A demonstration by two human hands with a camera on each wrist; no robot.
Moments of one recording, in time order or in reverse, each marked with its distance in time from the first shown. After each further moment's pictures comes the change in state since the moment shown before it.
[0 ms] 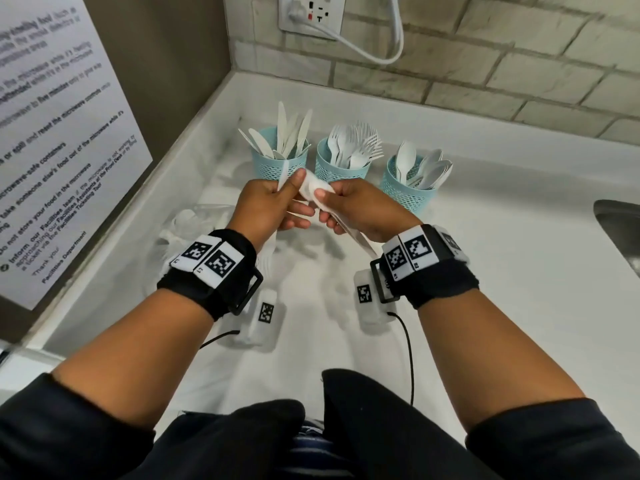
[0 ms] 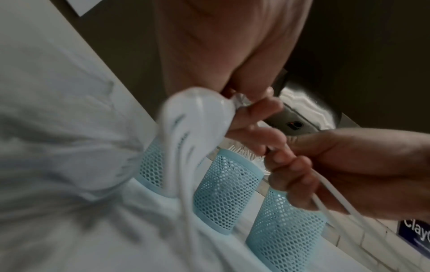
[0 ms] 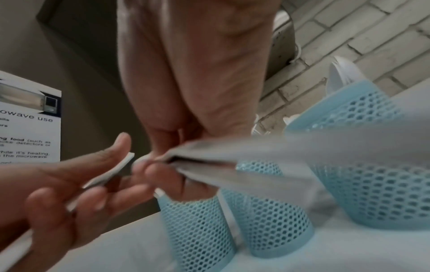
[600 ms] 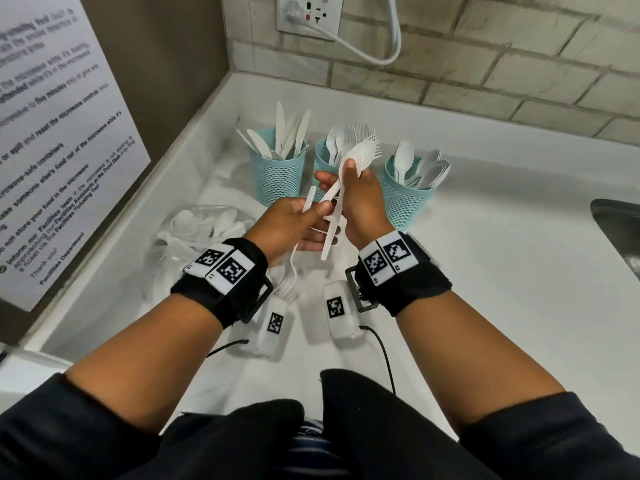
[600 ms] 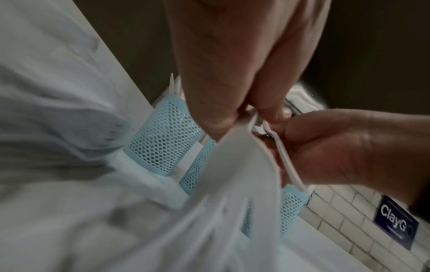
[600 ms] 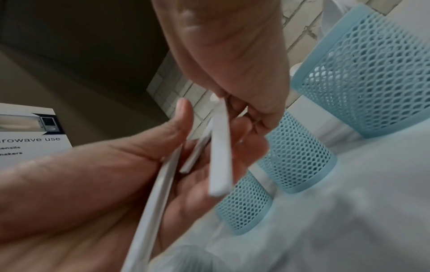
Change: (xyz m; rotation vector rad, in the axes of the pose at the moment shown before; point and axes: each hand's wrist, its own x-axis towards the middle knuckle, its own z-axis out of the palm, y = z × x) left_hand -0.010 -0.009 0.019 -0.125 -0.330 -0.106; right_hand 0.006 -0.006 0.021 0.639 0.464 -0.110
